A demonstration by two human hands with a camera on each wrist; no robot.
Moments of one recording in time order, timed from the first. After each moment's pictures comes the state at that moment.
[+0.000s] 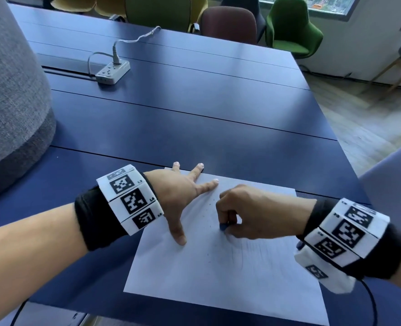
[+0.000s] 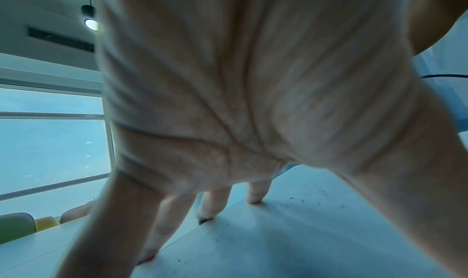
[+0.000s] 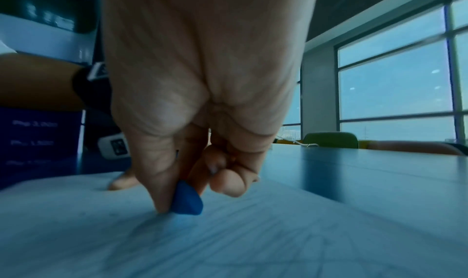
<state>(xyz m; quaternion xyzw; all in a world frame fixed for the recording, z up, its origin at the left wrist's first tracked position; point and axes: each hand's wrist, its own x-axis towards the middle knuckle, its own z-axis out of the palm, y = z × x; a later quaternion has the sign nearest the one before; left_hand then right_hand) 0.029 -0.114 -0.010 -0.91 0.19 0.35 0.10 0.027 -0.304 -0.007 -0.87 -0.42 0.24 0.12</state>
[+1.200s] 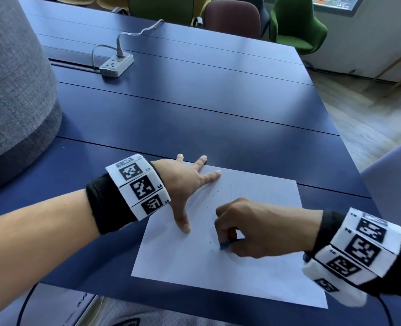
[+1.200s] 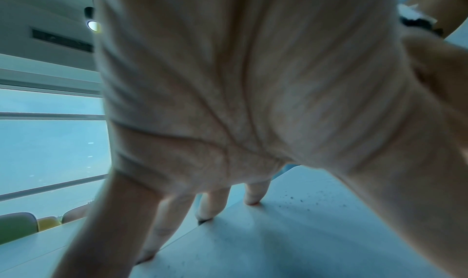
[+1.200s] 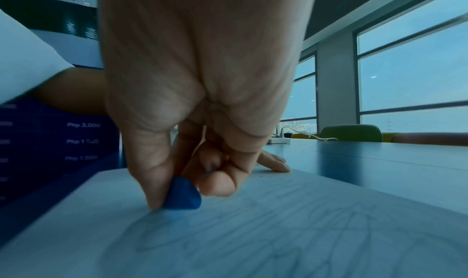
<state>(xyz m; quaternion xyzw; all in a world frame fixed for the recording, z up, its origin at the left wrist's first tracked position) 0.027 -0.118 -0.007 -0.92 0.18 0.34 0.11 -0.007 -0.302 -0.002 -0.84 -0.44 0.29 0.12</state>
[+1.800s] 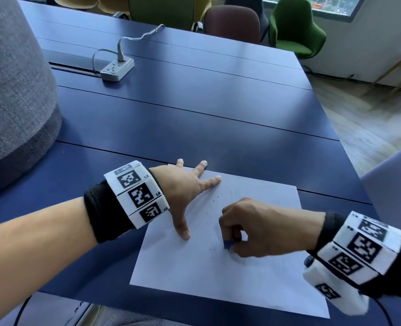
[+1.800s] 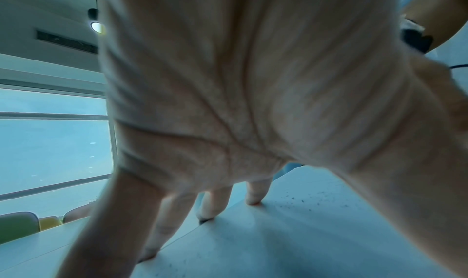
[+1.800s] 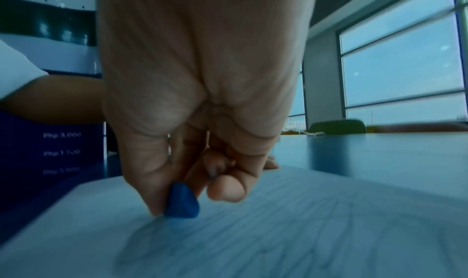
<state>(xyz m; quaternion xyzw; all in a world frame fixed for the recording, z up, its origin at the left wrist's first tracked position) 0.028 -0.117 -0.008 -0.92 0.19 0.34 0.11 0.003 -0.306 -0.002 -0.85 -0.41 0.30 0.13</state>
